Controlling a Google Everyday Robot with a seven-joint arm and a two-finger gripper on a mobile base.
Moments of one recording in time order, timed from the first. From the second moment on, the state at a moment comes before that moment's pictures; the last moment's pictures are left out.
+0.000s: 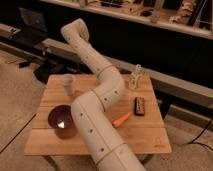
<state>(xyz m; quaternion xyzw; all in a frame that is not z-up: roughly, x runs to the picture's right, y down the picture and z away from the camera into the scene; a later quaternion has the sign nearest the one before) -0.083 -0.158 0.919 -0.19 0.17 0.29 0.92</state>
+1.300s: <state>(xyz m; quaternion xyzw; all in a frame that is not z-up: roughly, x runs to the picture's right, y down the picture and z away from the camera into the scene) -0.100 -0.179 0.931 -0.03 0.26 0.22 0.94</state>
